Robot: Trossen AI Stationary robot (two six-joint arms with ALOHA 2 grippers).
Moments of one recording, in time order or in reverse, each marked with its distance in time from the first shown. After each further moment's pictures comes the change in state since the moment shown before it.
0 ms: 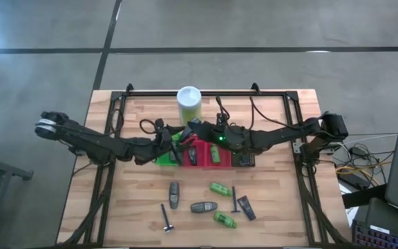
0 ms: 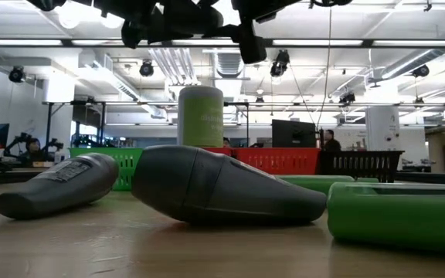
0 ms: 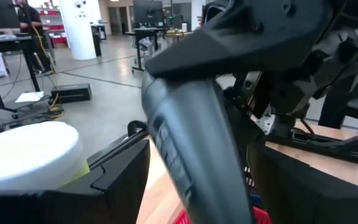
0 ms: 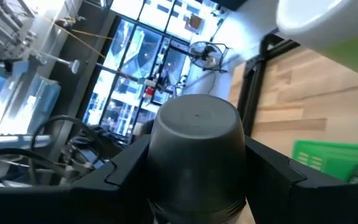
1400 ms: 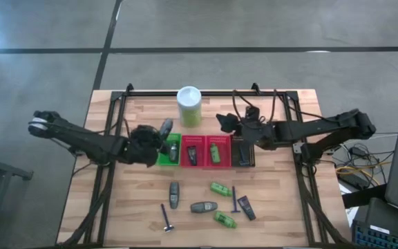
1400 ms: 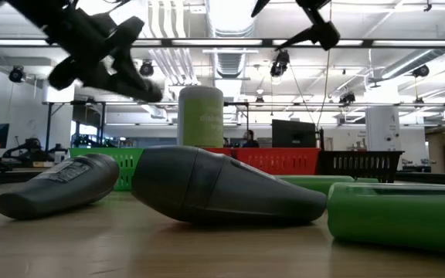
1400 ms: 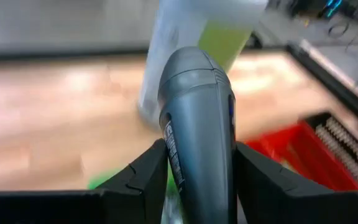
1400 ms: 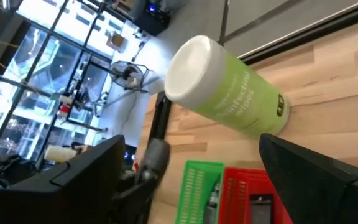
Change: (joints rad) left arm -0.029 -0.144 0.000 -0.981 -0.179 -1.130; right arm 0.035 -0.325 -0.015 -0.752 0.190 0.160
